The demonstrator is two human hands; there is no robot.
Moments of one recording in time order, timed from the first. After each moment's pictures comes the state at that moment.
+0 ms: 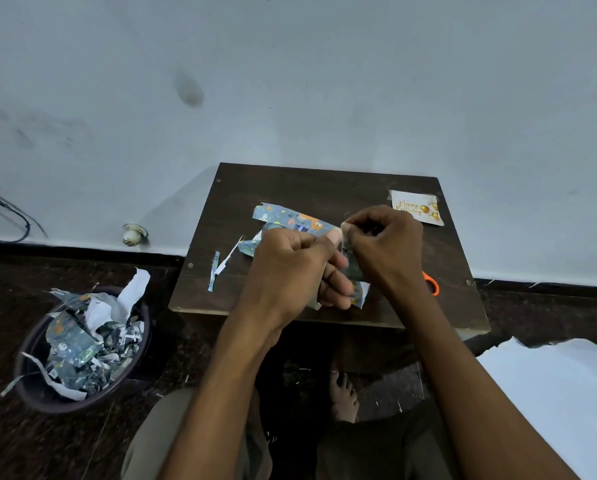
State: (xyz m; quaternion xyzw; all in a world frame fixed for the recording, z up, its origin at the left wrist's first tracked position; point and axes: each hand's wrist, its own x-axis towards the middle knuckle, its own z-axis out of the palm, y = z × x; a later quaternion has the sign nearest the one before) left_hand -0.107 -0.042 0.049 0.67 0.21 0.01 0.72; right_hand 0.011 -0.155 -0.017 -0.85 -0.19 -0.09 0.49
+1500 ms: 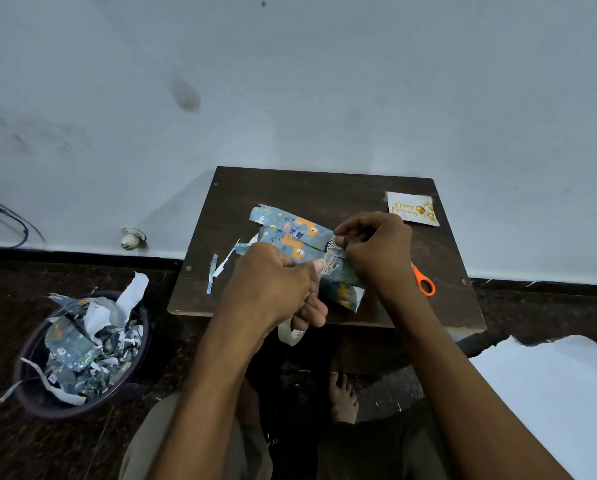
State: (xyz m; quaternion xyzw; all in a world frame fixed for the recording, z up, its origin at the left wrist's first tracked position) left_hand -0.111 -0.032 0.039 0.72 0.29 -0.06 0.63; right_hand 0.017 -0.151 -0.025 -0.86 -0.15 -0.03 0.48
